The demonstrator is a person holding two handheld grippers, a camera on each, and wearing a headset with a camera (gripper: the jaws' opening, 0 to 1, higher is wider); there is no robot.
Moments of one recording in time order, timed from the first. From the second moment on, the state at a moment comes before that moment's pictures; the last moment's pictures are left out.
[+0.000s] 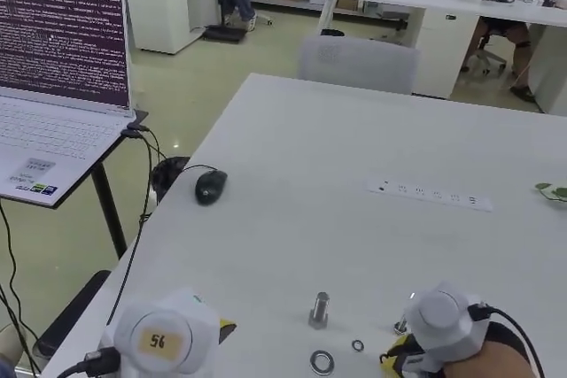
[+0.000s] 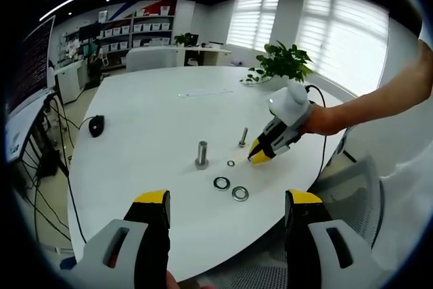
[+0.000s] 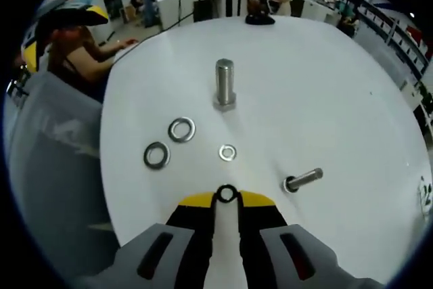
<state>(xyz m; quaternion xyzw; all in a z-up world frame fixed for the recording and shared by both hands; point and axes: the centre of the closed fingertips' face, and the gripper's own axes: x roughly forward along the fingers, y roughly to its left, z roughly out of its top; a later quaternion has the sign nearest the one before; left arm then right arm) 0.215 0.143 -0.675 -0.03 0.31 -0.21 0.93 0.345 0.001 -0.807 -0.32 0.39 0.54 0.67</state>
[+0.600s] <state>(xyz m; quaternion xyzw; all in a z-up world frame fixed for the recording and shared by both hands) 0.224 0.134 -0.673 -0.02 0.31 -0.22 0.93 0.392 -0.038 -0.770 -0.33 0.37 0.51 0.70</state>
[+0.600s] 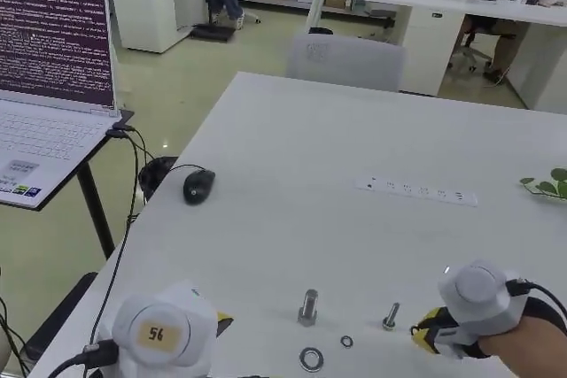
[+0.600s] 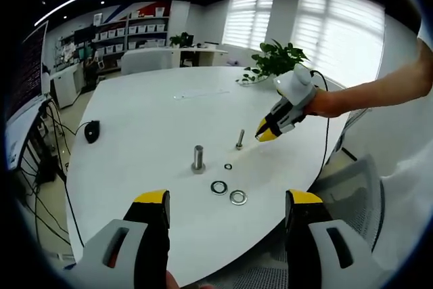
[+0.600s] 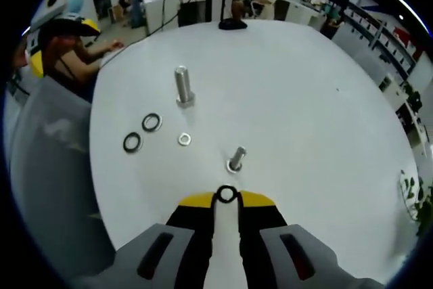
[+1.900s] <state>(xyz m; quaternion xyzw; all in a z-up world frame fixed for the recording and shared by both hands) 0.222 0.137 -0.672 -0.02 0.31 -0.21 0.93 0.410 -0.004 -0.765 -0.41 0.37 0.56 0.62</state>
